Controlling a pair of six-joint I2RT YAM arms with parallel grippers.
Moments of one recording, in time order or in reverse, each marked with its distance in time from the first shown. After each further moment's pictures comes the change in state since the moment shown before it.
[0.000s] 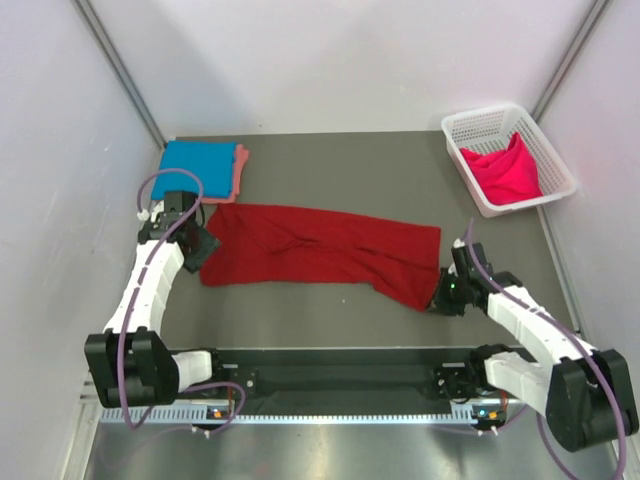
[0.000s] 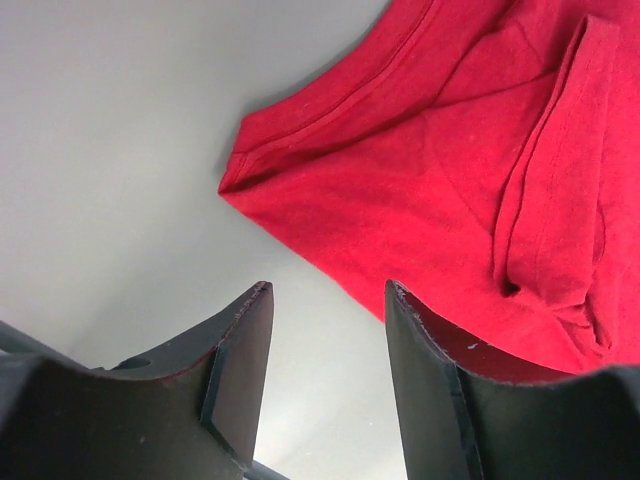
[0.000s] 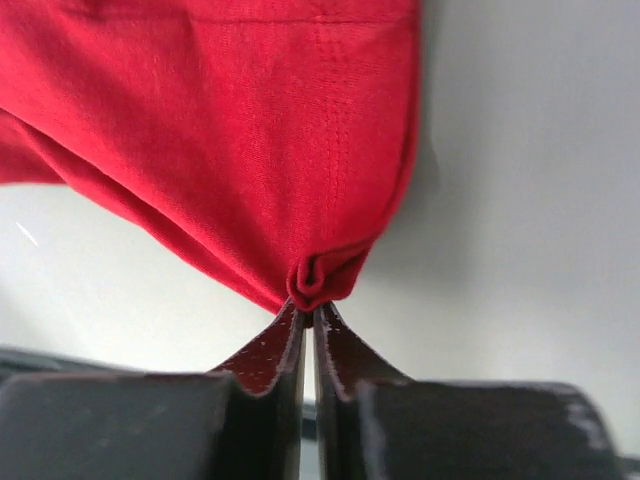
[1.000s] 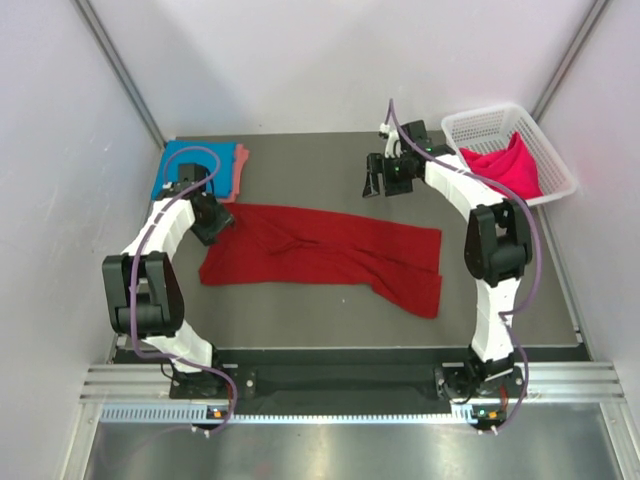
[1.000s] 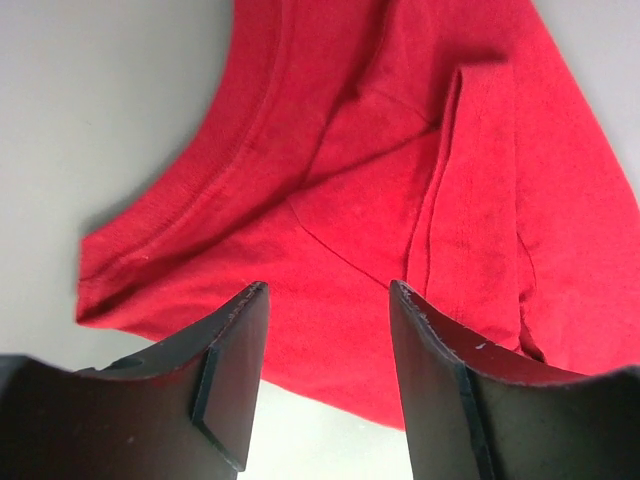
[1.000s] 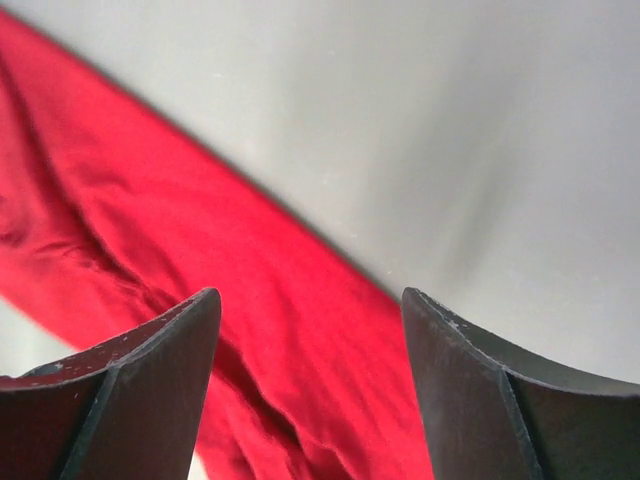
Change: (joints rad) left arm 0.000 0.409 0.236 0.141 0.164 0.131; right arm 0.088 1.015 1.263 -0.043 -0.187 -0.451
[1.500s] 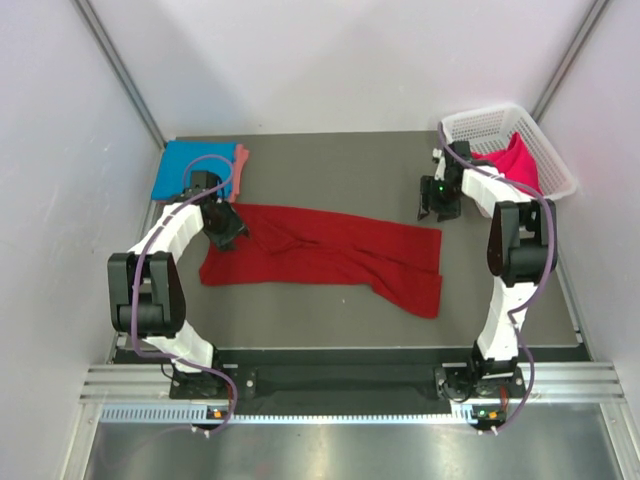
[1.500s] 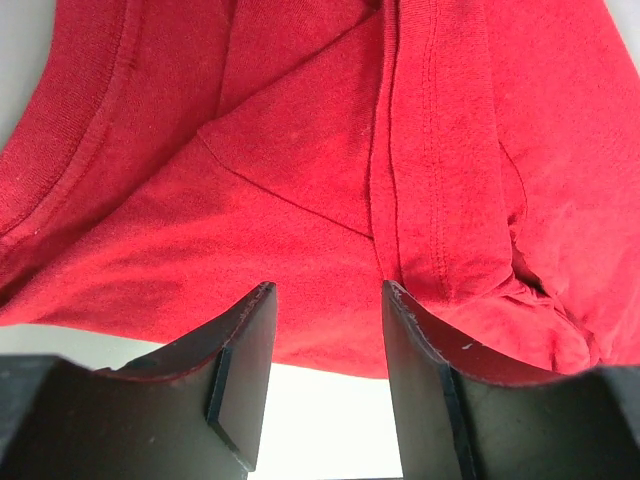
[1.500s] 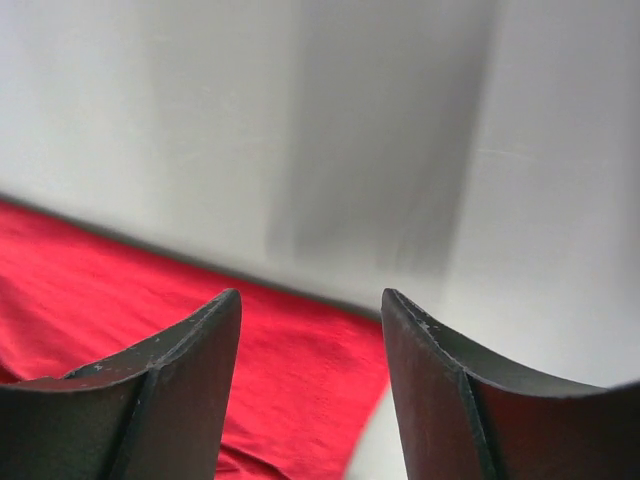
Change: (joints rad) left arm -0.055 0.000 -0.073 0.031 0.154 0.021; right arm -0.225 -0.037 -0.234 -0.067 0.186 -0.018
